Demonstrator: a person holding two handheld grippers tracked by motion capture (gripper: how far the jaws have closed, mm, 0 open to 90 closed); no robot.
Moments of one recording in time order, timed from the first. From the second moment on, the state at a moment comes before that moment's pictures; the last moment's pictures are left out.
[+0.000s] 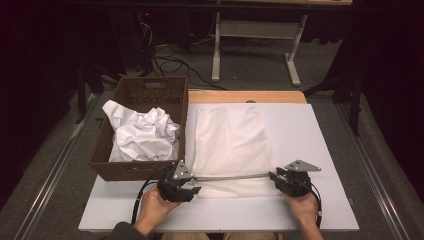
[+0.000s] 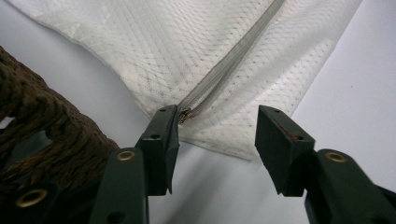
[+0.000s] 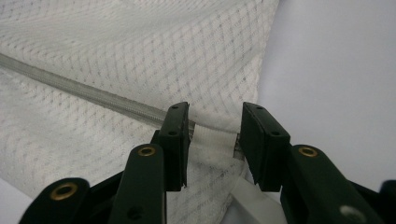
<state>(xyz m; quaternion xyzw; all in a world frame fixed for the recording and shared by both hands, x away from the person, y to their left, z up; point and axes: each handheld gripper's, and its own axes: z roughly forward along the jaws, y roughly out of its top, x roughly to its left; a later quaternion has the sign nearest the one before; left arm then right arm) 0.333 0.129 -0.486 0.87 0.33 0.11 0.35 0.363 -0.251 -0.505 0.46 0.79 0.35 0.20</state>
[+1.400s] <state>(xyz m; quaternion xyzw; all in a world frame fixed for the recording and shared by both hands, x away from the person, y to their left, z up) 0.329 0.088 -0.511 0.89 0.30 0.10 0.33 0.369 -0.182 -0.495 0.36 0.85 0.35 0.18</state>
